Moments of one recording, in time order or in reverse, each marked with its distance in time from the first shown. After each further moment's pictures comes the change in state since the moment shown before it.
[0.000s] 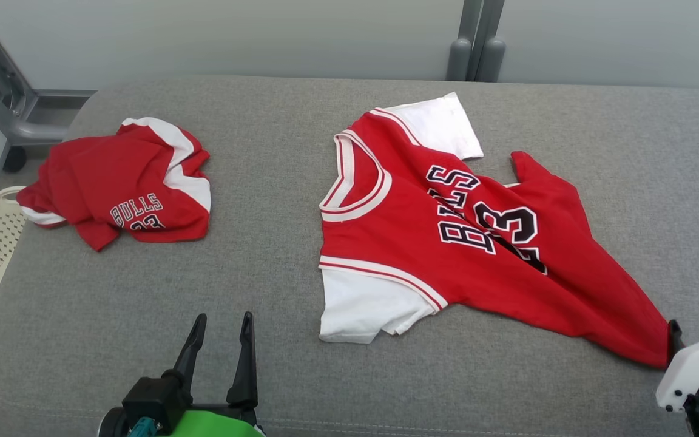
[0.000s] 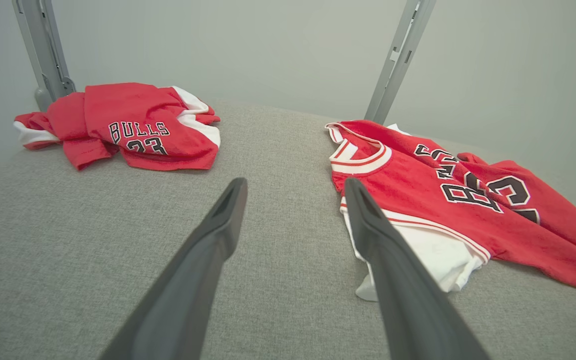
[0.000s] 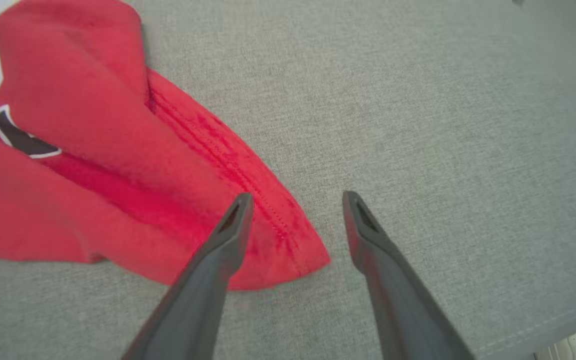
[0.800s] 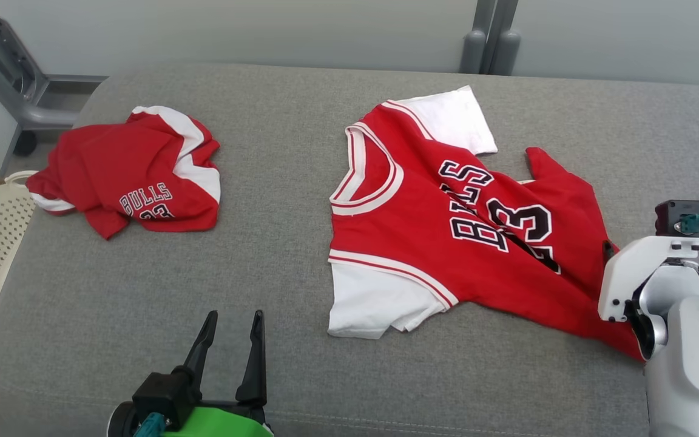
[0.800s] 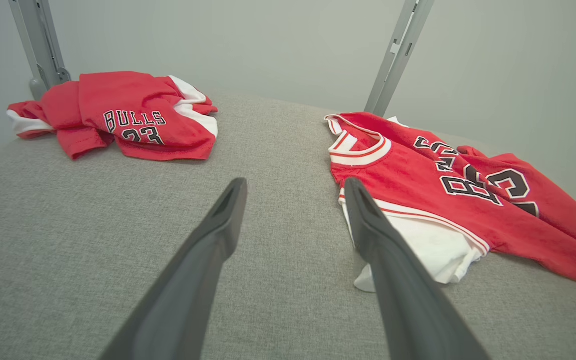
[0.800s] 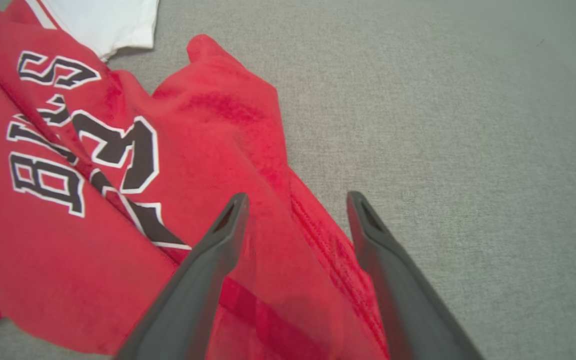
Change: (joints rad) left arm -0.009 0.000 -0.025 0.012 -0.005 -0.006 0.000; right arm -0.297 0.000 0.136 0.103 -0.162 0.000 0.146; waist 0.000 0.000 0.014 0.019
